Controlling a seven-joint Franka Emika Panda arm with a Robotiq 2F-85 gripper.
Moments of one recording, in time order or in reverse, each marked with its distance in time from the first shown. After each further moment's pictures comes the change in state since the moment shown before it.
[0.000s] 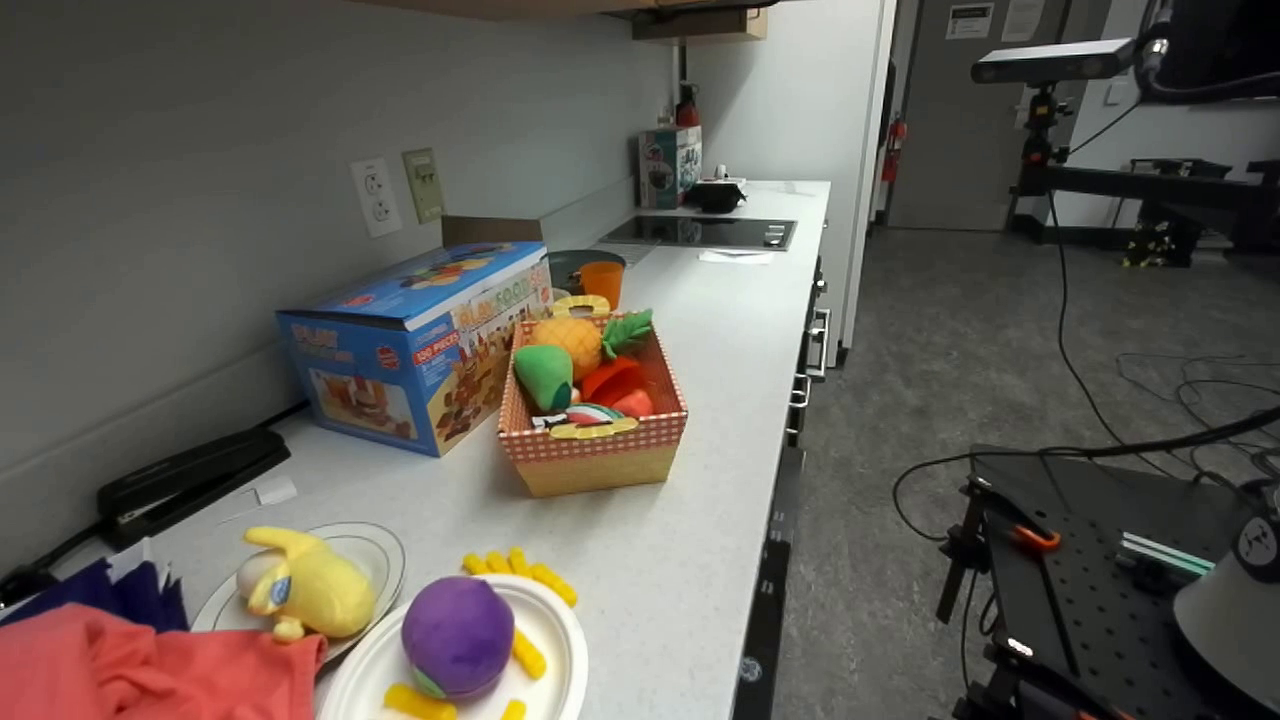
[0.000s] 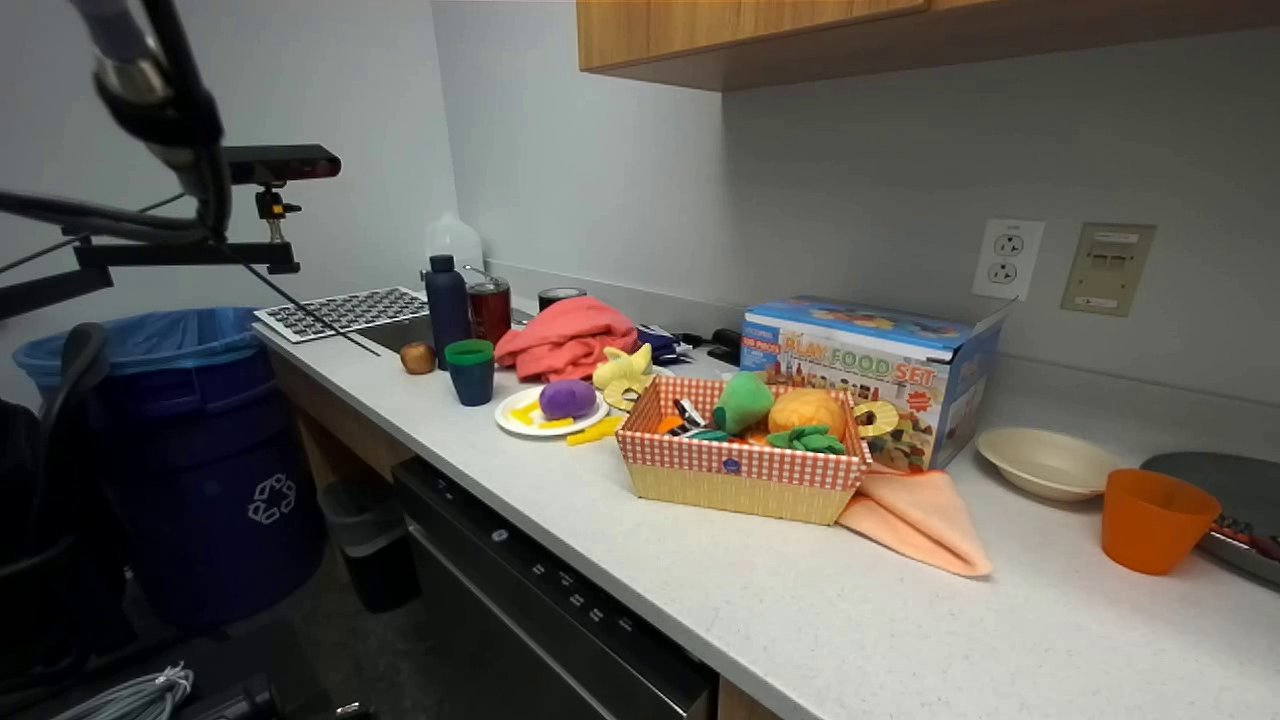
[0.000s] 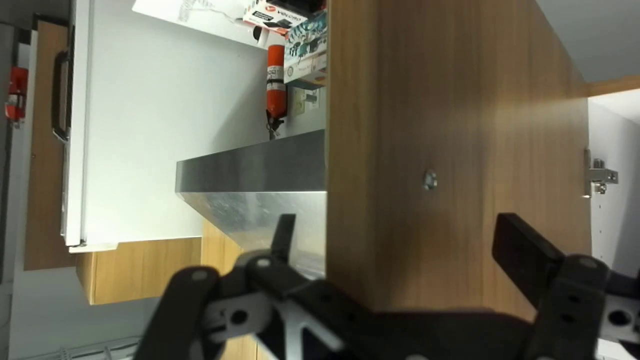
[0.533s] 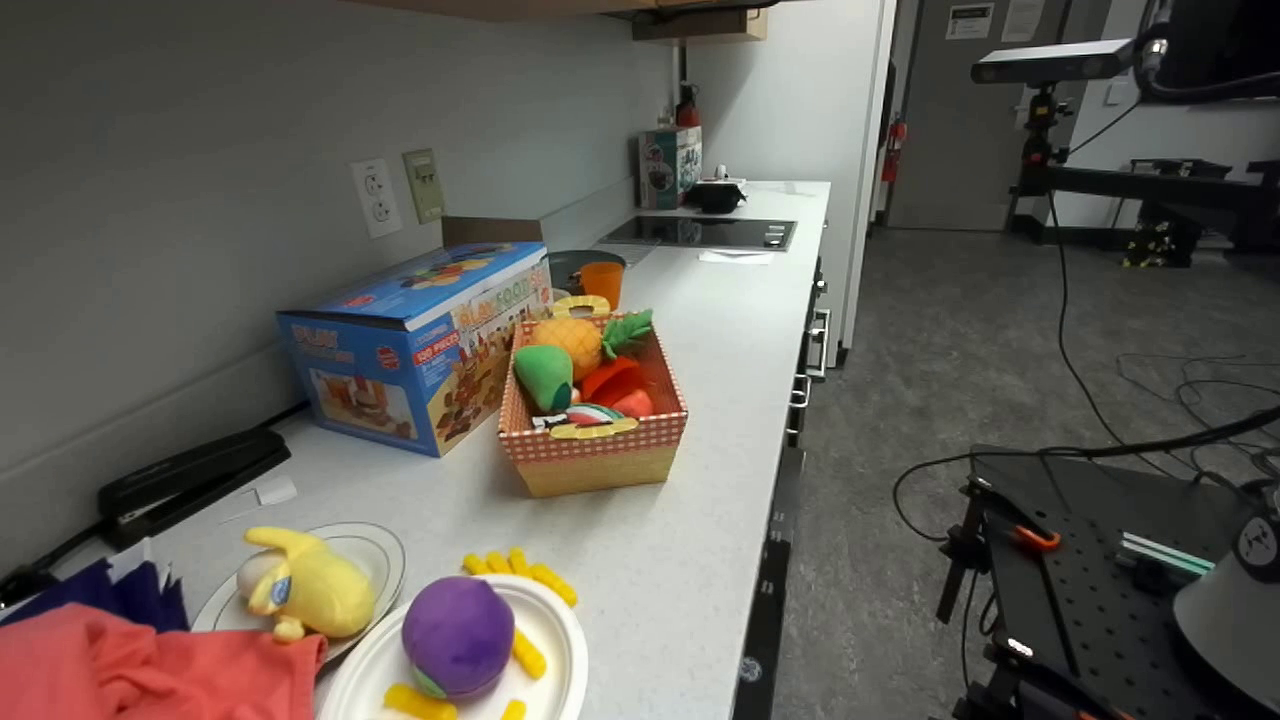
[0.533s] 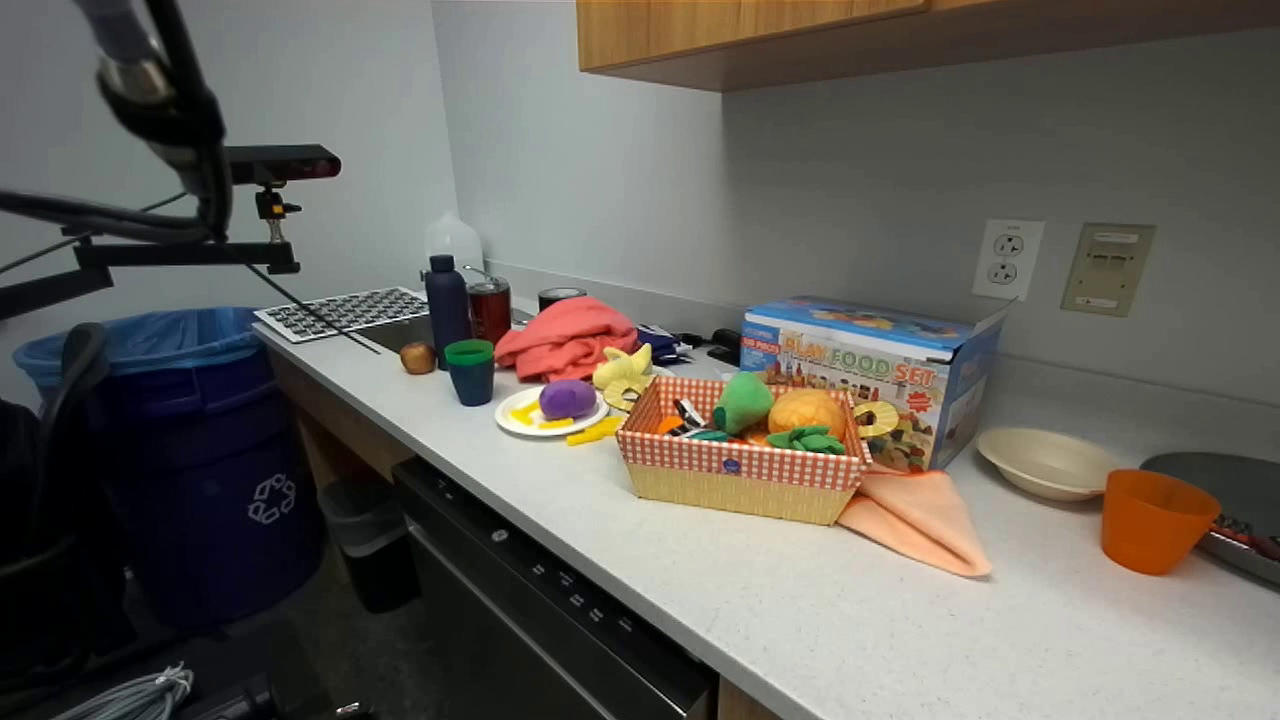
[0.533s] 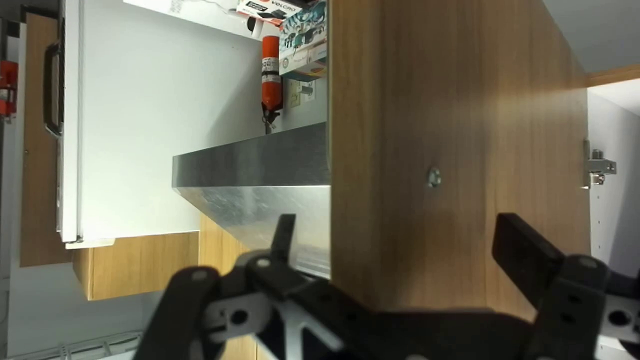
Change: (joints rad) arm 0.016 0.000 -0.019 -0.007 0.031 0.026 -0.027
